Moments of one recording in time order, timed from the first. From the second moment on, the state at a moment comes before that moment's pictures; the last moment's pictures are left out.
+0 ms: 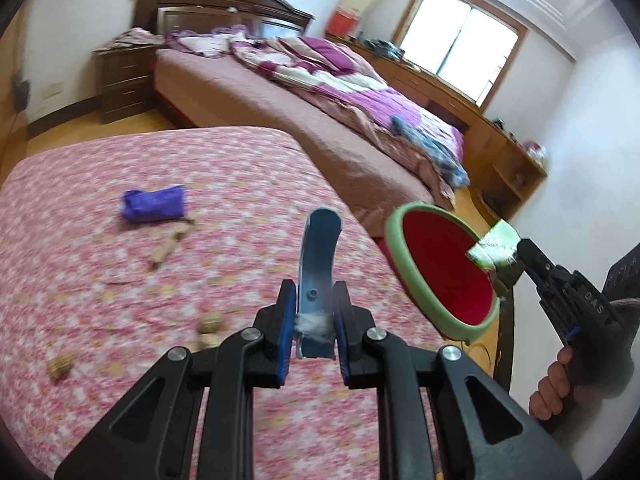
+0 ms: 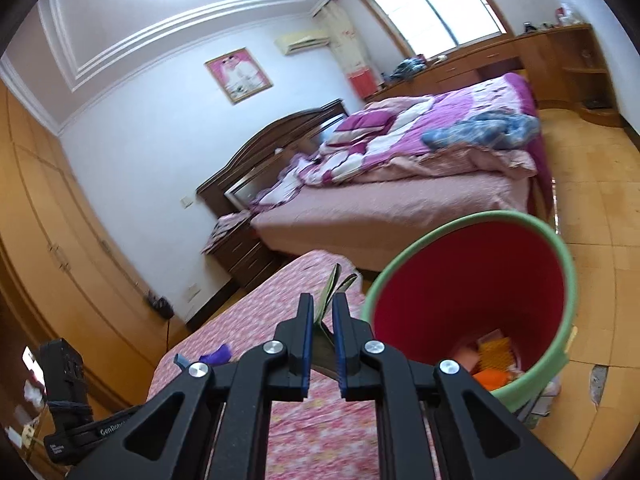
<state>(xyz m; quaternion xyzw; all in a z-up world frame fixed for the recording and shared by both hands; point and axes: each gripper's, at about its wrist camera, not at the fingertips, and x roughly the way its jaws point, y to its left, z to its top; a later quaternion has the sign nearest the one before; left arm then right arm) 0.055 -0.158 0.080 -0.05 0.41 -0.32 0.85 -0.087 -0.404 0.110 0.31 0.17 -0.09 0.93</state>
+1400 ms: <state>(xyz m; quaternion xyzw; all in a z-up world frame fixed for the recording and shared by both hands) 0.051 -0.341 0.043 0.08 0.43 -0.40 0.81 -0.106 -0.493 0.044 0.35 0.20 -0.20 0.89</state>
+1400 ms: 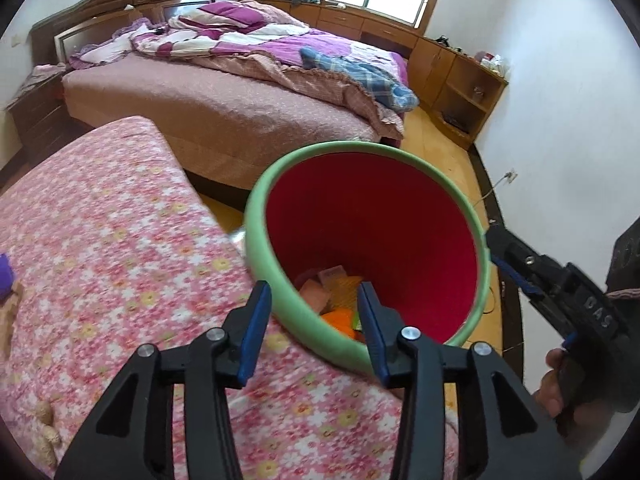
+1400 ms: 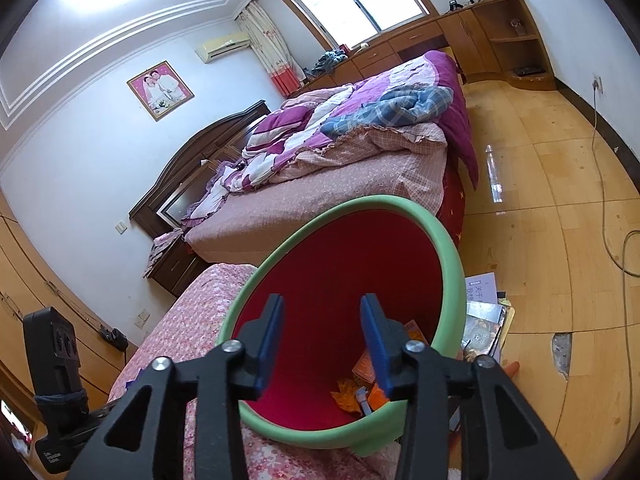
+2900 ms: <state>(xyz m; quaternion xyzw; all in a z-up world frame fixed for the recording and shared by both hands) 0.223 -0.119 0.012 -0.03 0.46 -0.11 0.88 0.010 -0.375 0.054 0.26 0.30 -0.12 0.91</state>
